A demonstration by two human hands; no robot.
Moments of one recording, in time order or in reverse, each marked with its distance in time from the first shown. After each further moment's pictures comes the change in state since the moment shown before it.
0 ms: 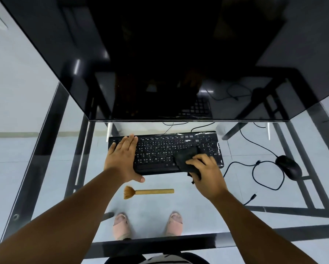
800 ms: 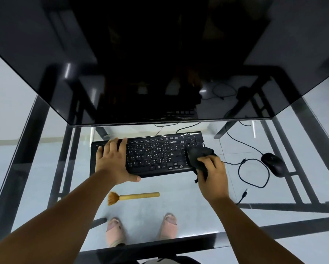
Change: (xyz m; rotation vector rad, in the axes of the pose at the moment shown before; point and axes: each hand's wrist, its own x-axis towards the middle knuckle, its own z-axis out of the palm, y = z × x) left_hand 0.006 0.031 -0.011 0.000 0.027 -0.090; right_hand -0.020 0.039 -0.015 0.044 0.240 0.218
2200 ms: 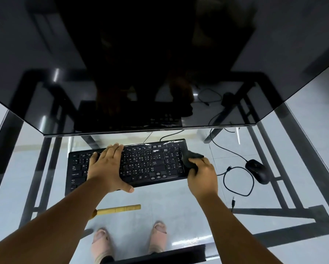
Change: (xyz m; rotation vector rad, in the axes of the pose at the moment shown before) left_hand 0.015 0.041 -0.006 -0.033 -0.057 0.058; right_hand 0.035 0.008 -0.012 -0.004 -0.034 0.270
